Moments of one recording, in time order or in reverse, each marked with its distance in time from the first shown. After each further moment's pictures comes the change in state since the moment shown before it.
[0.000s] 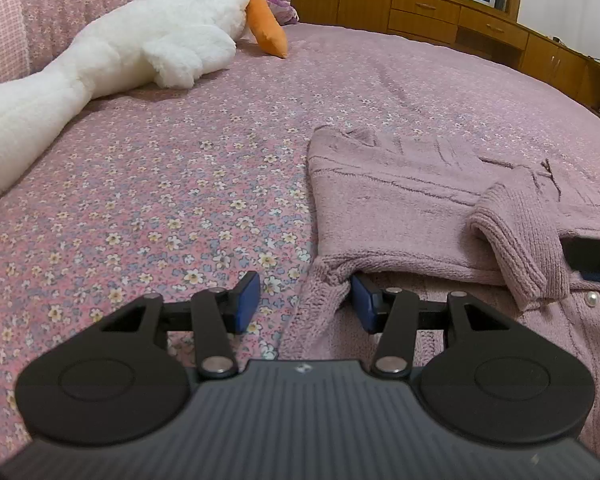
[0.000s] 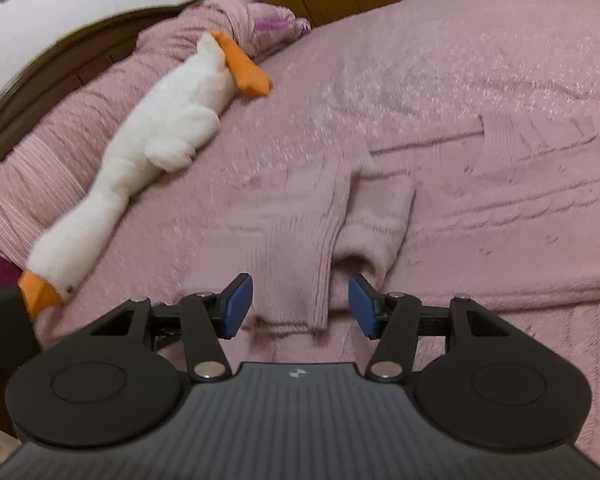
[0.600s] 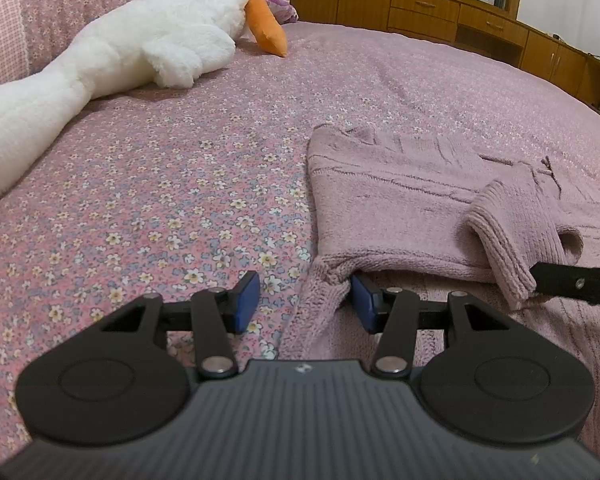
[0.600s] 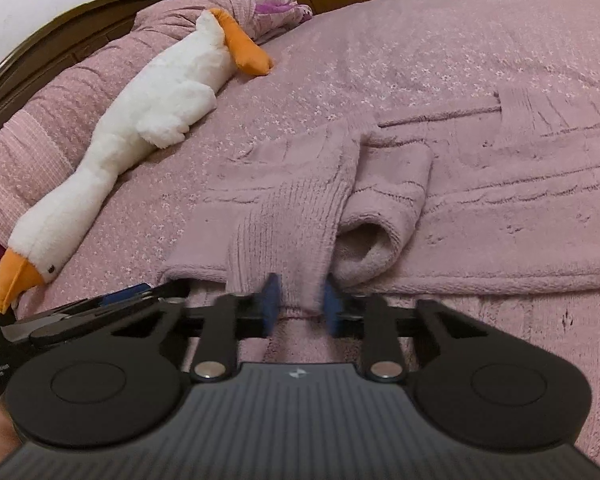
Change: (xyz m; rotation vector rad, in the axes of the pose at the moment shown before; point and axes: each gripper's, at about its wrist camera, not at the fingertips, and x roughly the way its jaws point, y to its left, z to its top) left arm 0.000 -0.001 0.000 0.007 0.004 0.004; right arm 0.026 0.003 -0.012 -0.027 0.008 0.010
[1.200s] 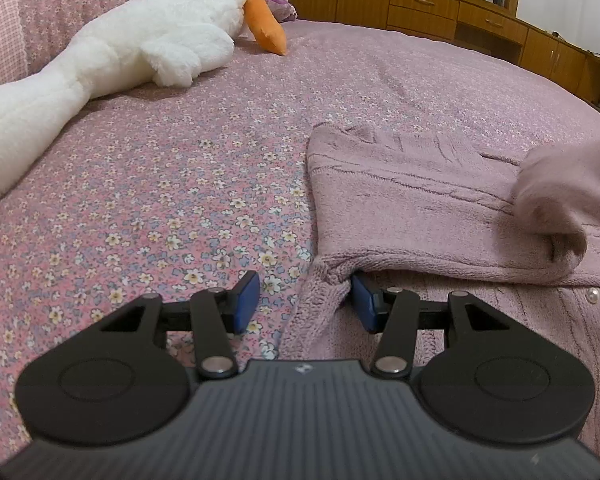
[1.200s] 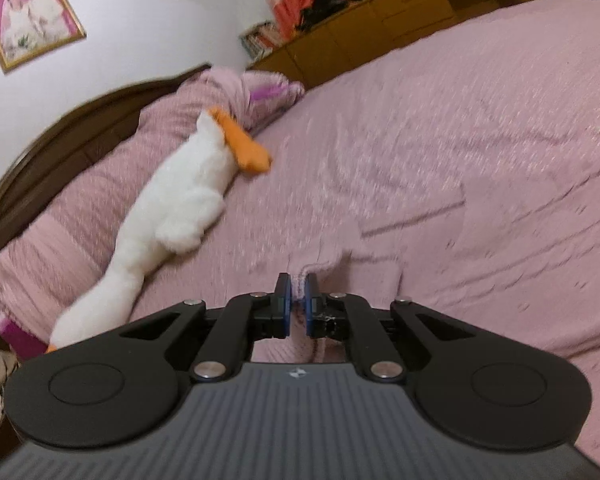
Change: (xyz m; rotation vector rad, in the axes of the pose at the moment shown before) left arm 0.000 0.001 0.000 0.004 0.005 0.000; right arm -0.077 -0.034 0.054 0.132 -0.243 0.047
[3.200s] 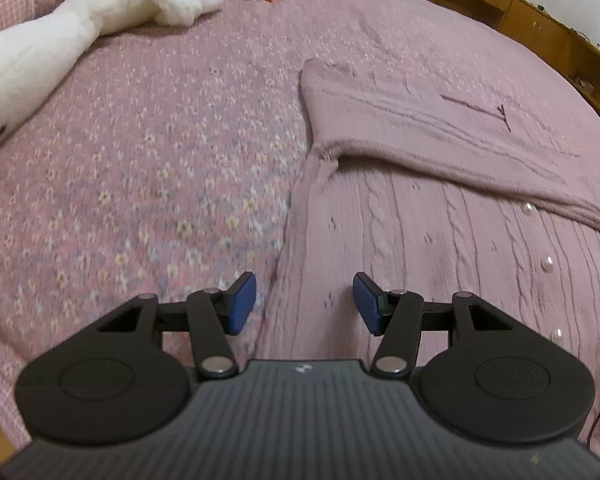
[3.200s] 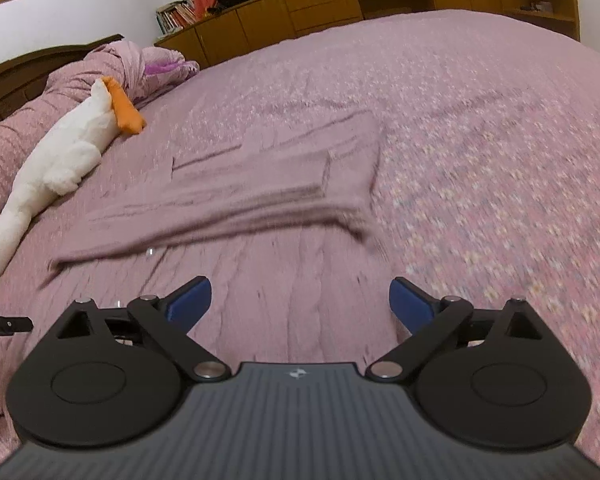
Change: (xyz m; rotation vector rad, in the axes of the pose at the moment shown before) left arm -0.075 0.023 -0.035 -0.022 0.194 -0.111; right arm -0.139 -0.113 -0.082 -0.081 0.081 -0.345
